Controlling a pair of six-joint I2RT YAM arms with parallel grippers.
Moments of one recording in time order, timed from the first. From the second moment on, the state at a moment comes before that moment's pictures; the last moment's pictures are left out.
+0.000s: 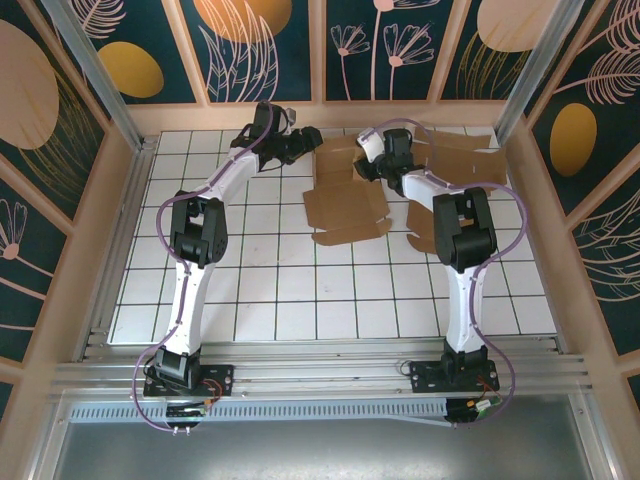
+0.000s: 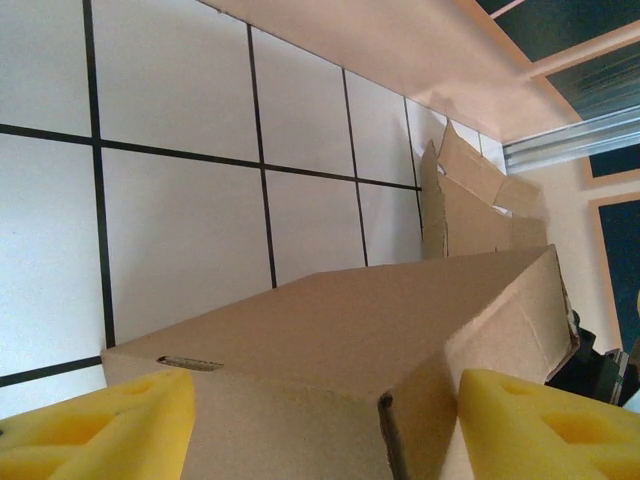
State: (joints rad) left arm -0.33 2.44 2.18 -0.37 0.51 -0.74; right arm 0.28 2.19 1.58 0.05 -0.20 -0.37
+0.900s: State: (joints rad) left arm -0.33 2.41 2.13 -0.30 0.55 -0.84; right arm 0.31 2.27 1.69 -0.01 -0.05 -0.25
